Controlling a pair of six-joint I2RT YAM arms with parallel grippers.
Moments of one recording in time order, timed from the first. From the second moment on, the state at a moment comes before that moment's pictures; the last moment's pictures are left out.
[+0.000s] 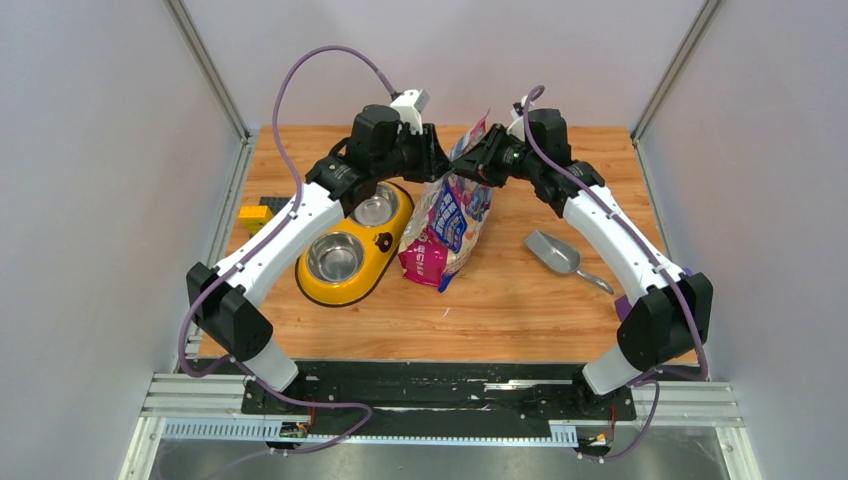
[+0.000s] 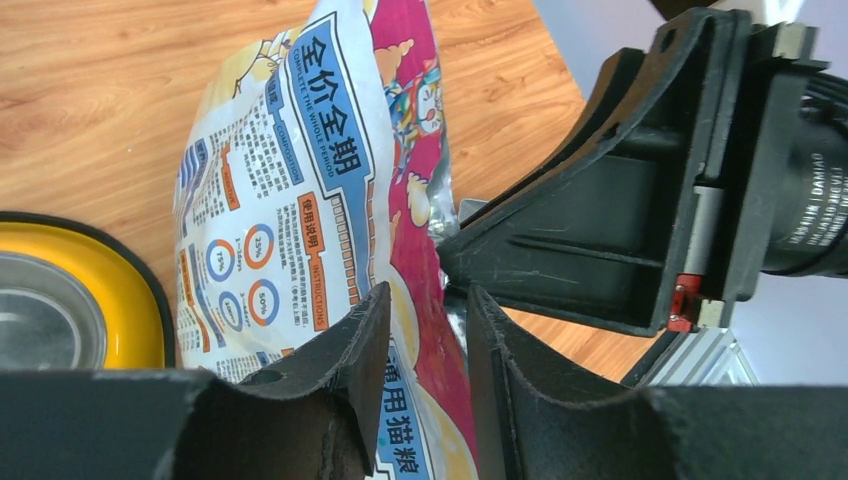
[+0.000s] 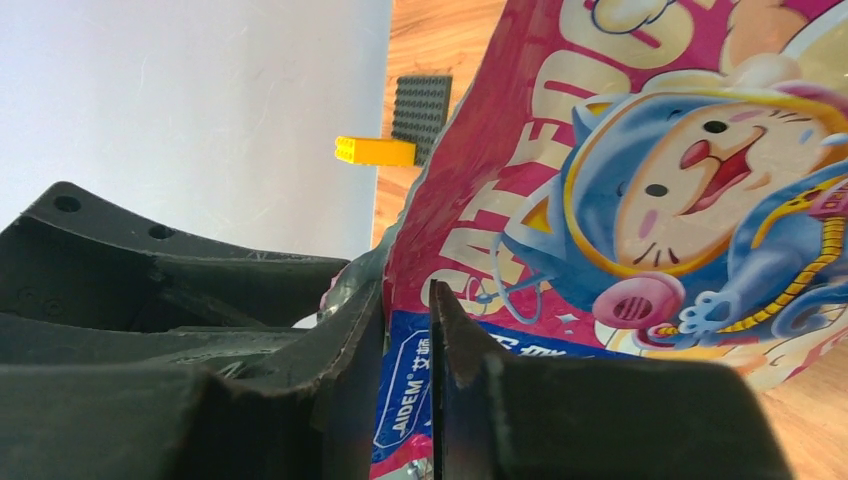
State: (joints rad) left arm -0.63 1.60 1.64 -0.41 0.17 -0.44; right arm 0.40 1.55 1.47 -0.33 -0.43 0.92
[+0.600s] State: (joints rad) left arm -0.62 1.62 1.64 -0.40 0.17 -0.46; right arm 0.40 1.55 1.46 -0.32 -0.43 0.92
